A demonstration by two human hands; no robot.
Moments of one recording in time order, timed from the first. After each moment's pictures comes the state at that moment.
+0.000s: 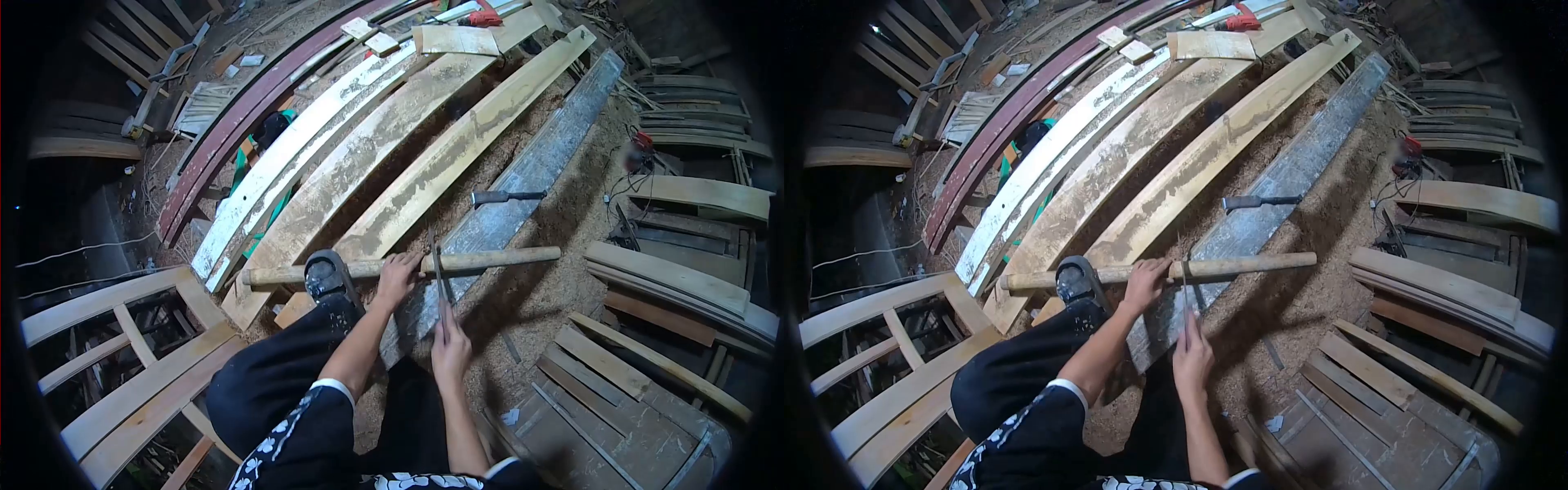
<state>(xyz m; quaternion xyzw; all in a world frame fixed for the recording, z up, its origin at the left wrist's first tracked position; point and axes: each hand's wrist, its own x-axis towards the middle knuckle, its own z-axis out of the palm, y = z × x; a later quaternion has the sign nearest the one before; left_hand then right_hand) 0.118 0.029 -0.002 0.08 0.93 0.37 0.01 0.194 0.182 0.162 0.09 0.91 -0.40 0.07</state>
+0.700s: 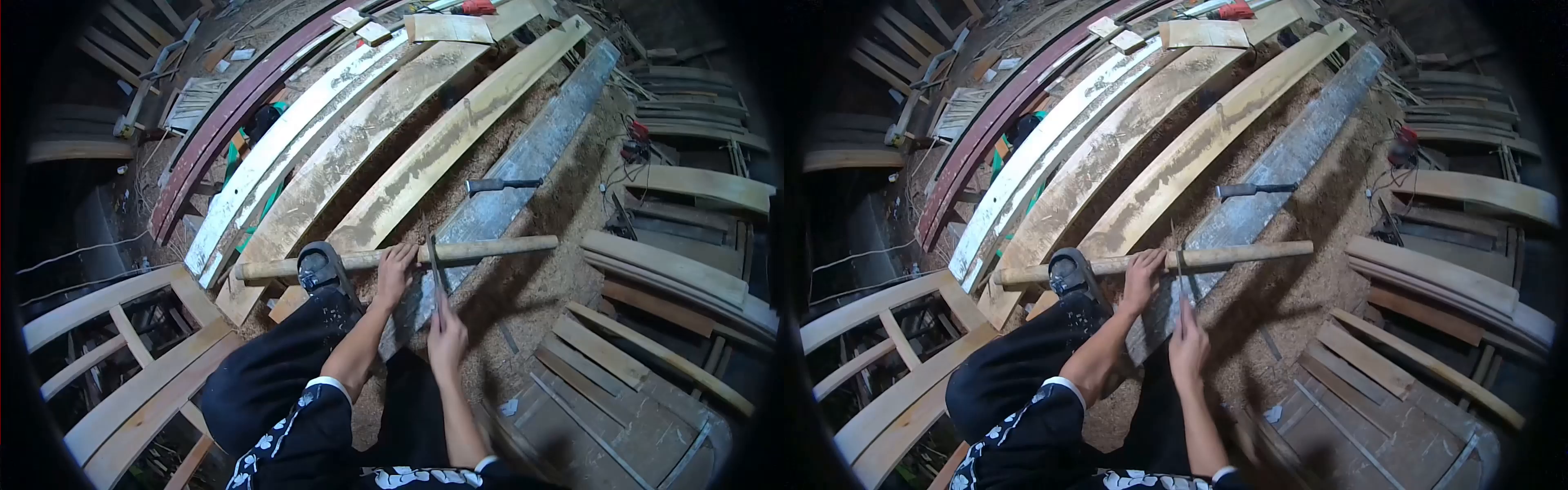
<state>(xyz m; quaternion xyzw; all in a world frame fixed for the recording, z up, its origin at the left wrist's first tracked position) 0.125 0.042 0.004 0.06 0.92 0.38 -0.05 0.194 0.184 0.166 0.11 0.90 -0.40 0.11</state>
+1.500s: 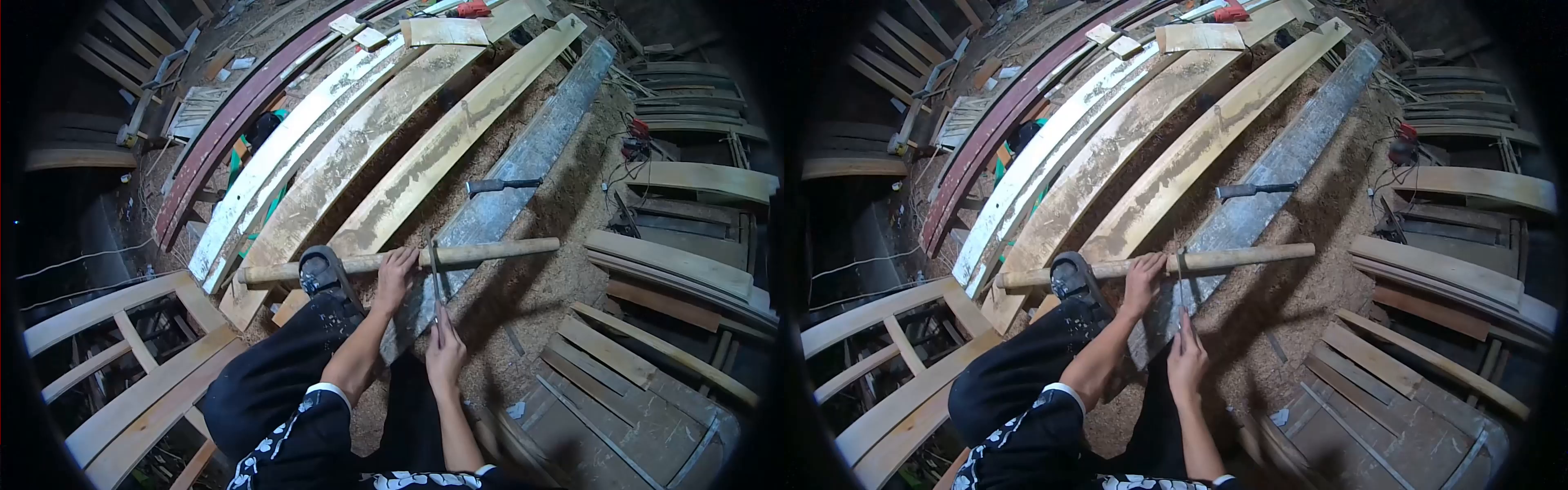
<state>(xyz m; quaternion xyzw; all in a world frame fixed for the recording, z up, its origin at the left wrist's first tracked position) 0.125 0.039 0.004 0.07 0.92 0.37 -0.06 0.210 0.179 0.141 0.09 0.90 -0.42 0.05</state>
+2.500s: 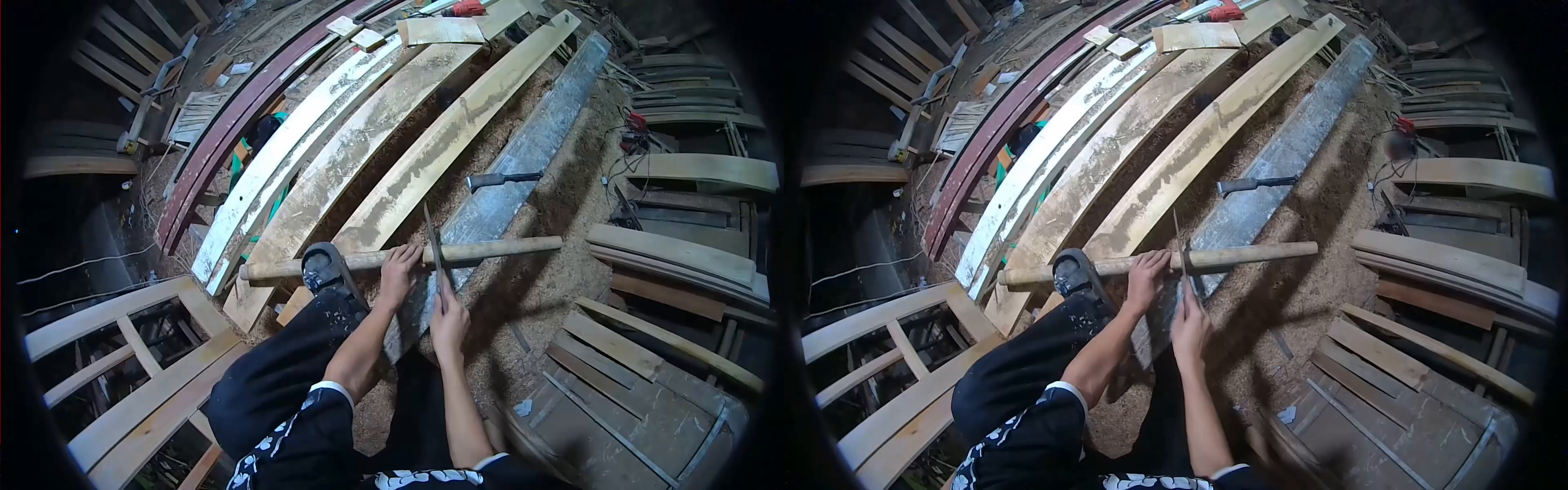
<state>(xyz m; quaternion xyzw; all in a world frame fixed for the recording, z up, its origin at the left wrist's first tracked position) 0.131 0.035 -0.001 0.09 0.92 0.36 -0.08 0.187 0.166 0.133 0.12 0.91 -0.39 0.07</state>
